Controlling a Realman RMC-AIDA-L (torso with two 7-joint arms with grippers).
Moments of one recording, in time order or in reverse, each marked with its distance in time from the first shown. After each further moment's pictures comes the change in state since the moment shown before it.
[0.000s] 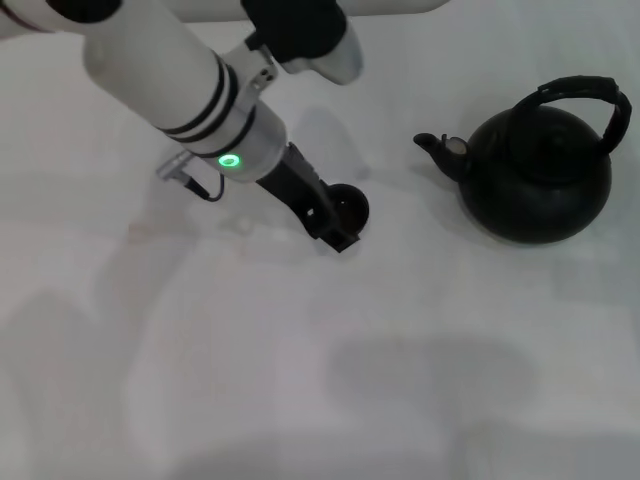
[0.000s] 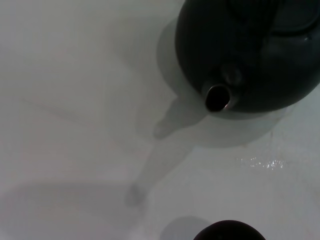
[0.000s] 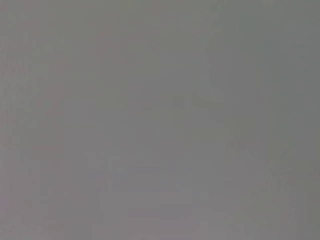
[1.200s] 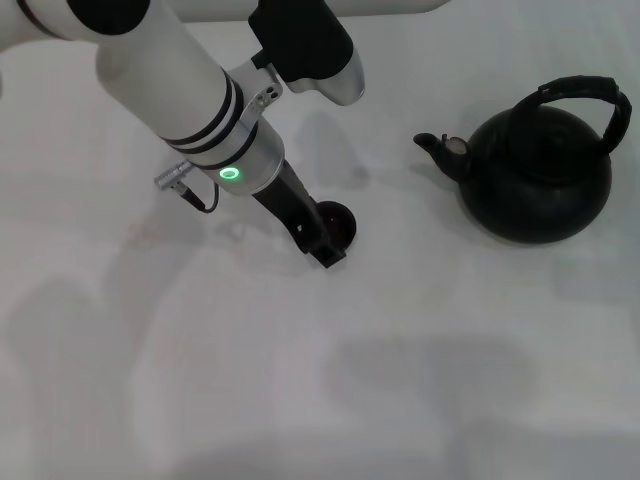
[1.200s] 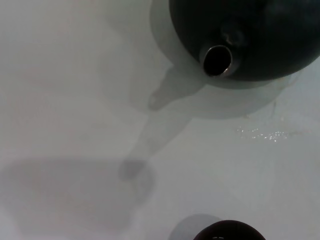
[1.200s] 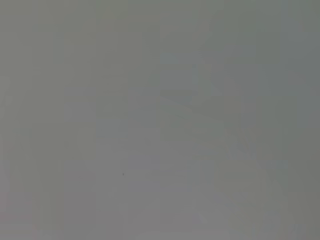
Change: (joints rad) left arm -0.041 0.004 0.059 -0.070 0.003 0.009 -0.032; right arm 0.002 0.000 0.005 0.004 0.000 0.003 0.002
